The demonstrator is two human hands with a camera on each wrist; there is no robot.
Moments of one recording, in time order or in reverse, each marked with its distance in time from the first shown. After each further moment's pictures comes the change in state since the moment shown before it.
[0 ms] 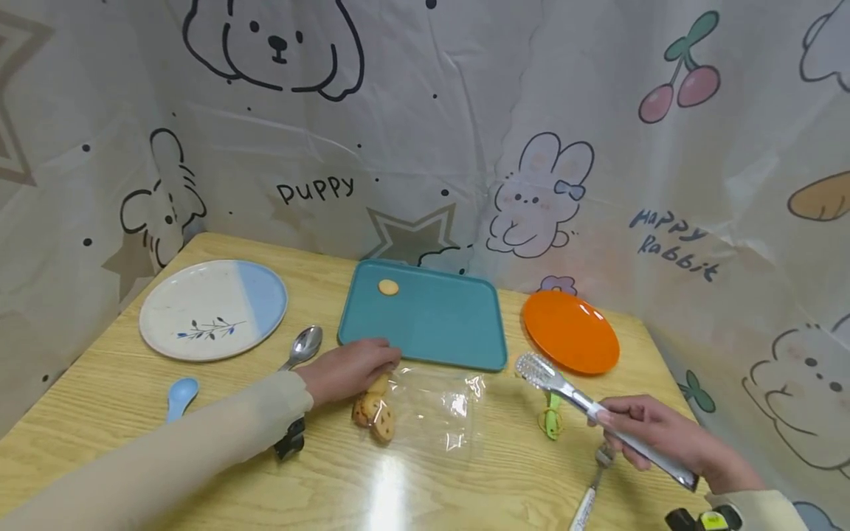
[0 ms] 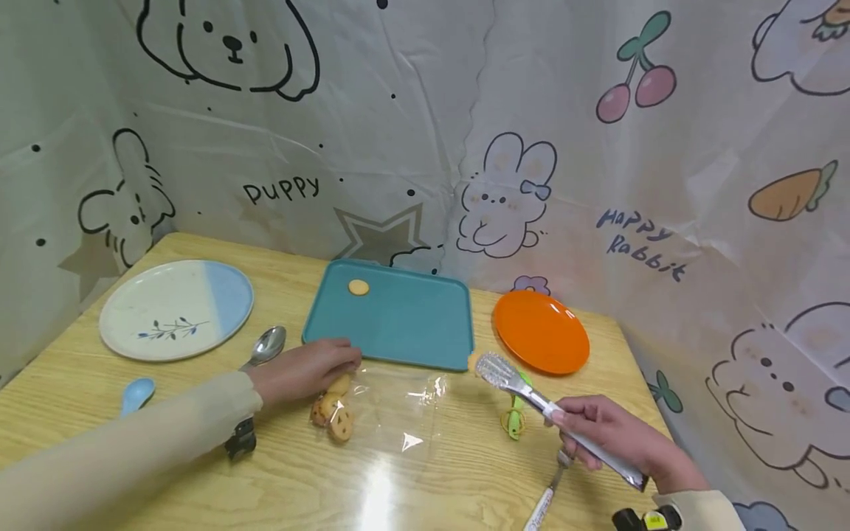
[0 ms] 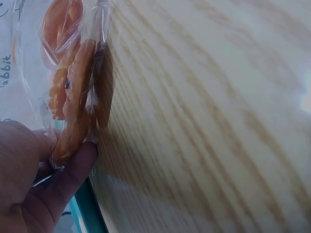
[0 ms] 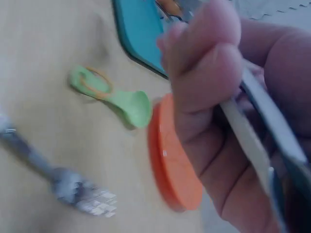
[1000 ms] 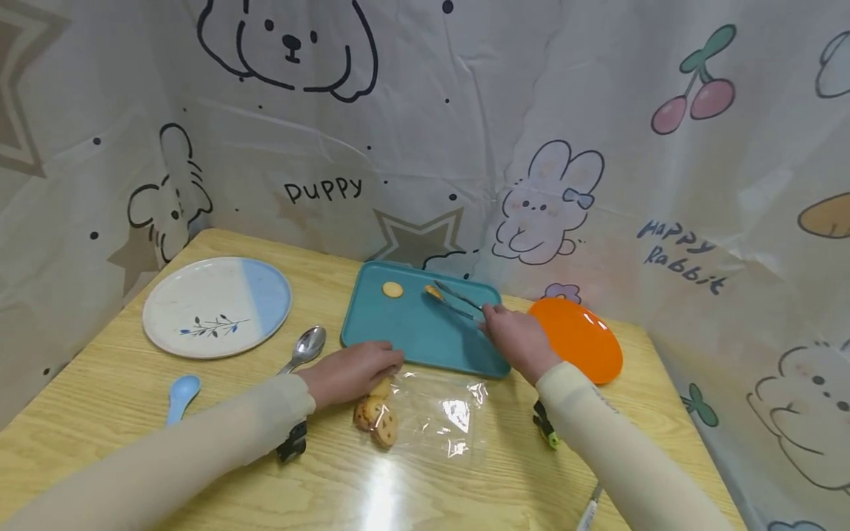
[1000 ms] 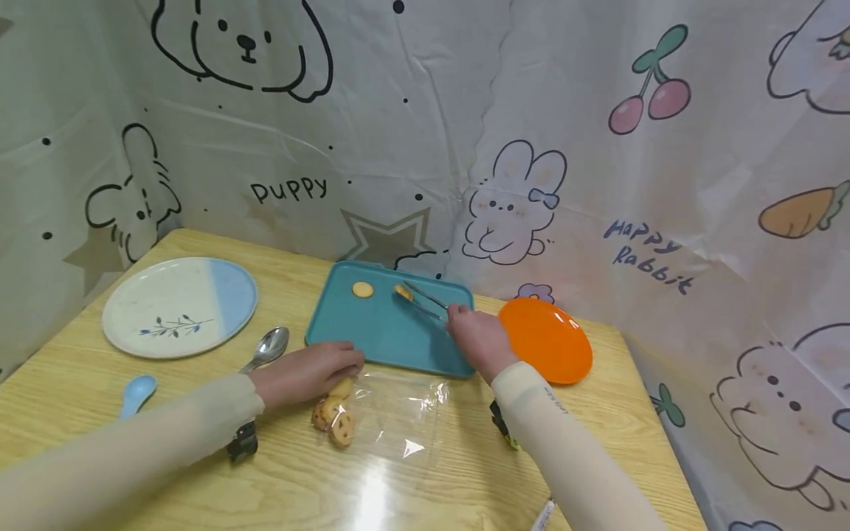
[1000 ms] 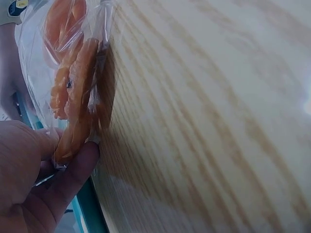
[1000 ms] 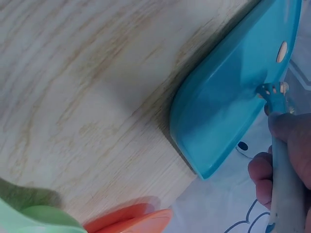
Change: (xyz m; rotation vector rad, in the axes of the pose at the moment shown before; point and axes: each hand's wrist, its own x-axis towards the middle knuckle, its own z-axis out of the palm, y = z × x) left_hand -0.001 -0.003 0.003 0.010 0.011 -0.018; right_hand 0.210 -0.069 0.024 -1.454 0.638 -0.038
